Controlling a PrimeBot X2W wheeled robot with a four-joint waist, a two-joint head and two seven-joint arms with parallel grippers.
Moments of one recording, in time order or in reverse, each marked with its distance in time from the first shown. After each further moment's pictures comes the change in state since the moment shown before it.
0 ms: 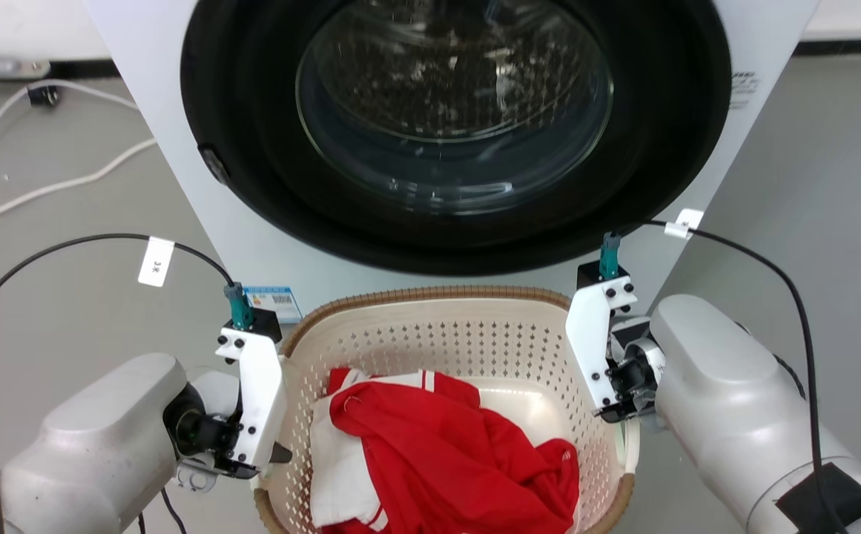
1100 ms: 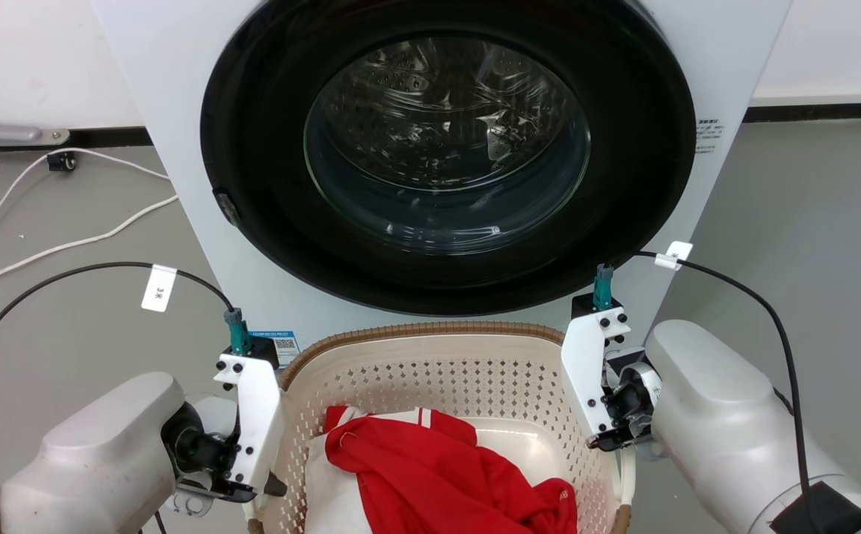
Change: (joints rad) left arm 0.040 0.003 -0.002 0.002 -0.039 0.000 0.073; right arm 0.047 -0.003 0.076 -0.005 0.104 0.000 0.041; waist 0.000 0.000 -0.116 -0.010
